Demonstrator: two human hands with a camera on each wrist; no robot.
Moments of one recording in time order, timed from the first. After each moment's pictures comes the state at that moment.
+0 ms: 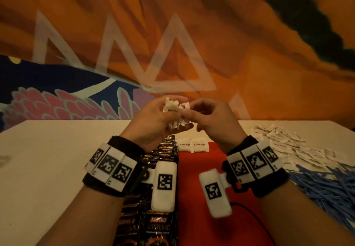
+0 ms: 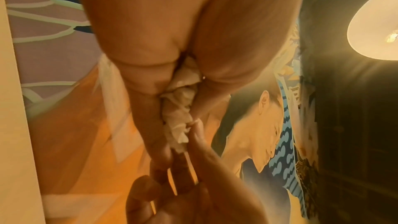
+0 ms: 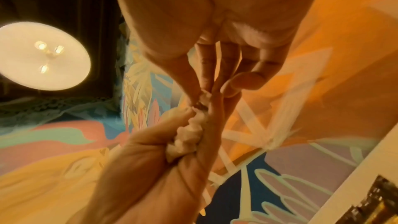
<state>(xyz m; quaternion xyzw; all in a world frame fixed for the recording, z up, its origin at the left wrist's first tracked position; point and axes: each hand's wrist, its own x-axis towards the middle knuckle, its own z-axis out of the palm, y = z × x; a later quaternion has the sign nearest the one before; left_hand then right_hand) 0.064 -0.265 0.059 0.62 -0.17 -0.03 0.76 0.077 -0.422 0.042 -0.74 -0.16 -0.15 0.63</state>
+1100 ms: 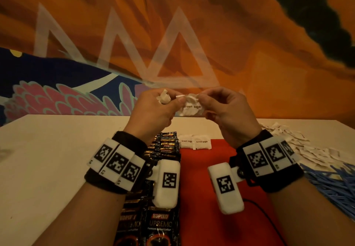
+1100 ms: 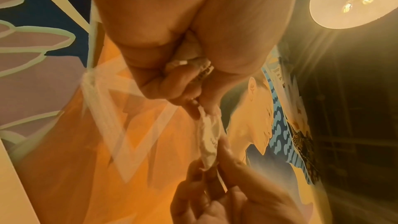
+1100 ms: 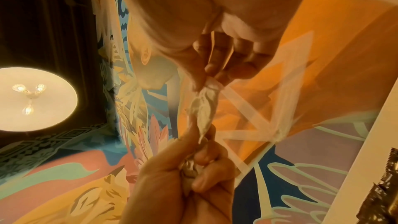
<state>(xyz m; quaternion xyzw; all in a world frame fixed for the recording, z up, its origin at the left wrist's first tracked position) 0.076 -0.261 0.051 0.73 -0.17 0.15 0.65 0.075 -0.429 0.050 -0.65 -0.15 -0.16 0.73</state>
